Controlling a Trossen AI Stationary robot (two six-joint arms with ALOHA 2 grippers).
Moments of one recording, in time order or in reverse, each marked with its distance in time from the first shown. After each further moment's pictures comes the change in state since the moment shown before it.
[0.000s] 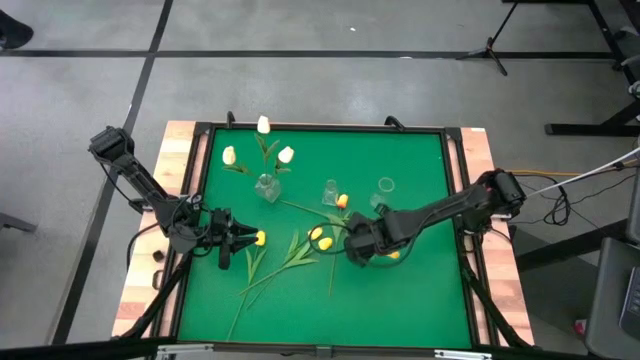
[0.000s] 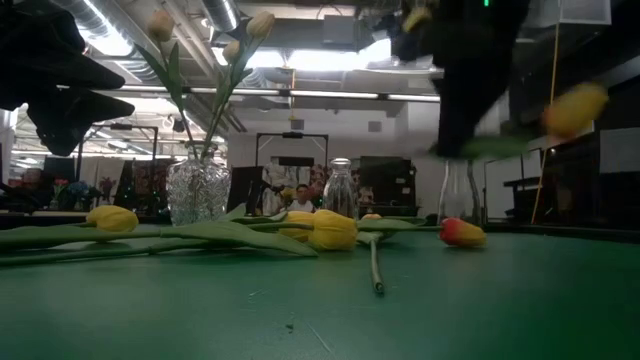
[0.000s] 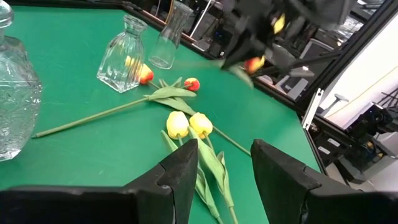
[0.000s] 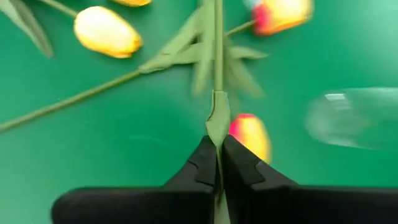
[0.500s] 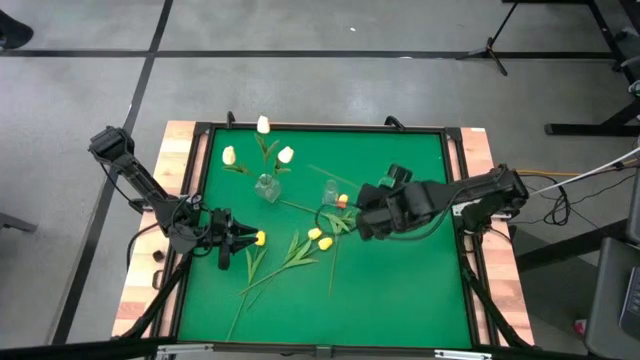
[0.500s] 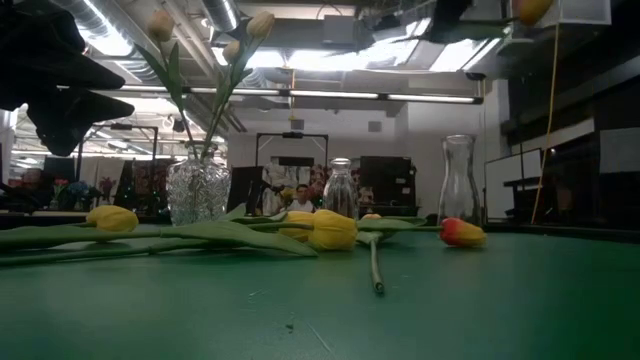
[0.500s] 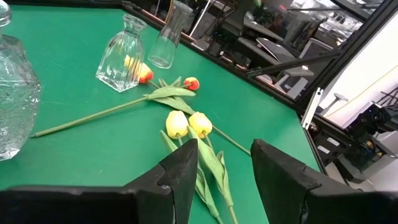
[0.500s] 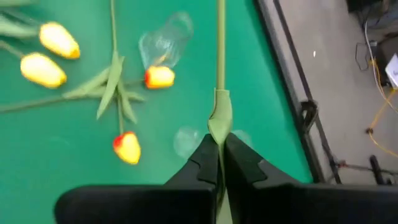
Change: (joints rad) left arm 0.000 0.000 0.000 -0.002 0.003 -0.001; right arm -0.047 -0.034 0.483 -0.553 0.253 -0.252
